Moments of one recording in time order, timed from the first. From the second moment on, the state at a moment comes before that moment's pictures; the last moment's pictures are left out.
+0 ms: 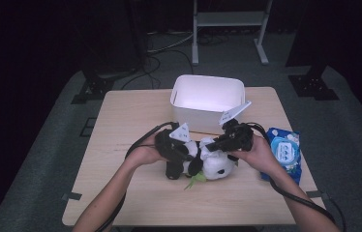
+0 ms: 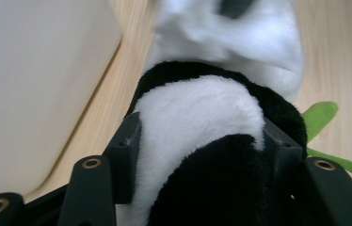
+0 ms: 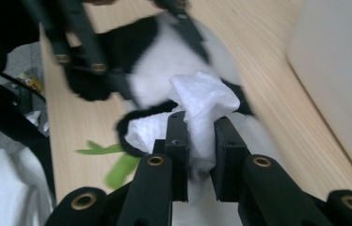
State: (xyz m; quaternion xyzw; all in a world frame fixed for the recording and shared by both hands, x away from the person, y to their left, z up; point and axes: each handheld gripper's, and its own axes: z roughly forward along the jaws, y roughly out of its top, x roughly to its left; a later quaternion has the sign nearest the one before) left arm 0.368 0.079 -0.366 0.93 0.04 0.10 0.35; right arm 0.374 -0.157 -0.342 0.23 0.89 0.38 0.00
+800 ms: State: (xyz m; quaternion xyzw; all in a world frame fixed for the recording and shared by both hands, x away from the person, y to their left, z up) left arm 0.341 0.092 -0.365 0.91 0.08 0.07 0.40; right arm 0.338 -0.157 -0.382 0.22 0.90 0.38 -0.04
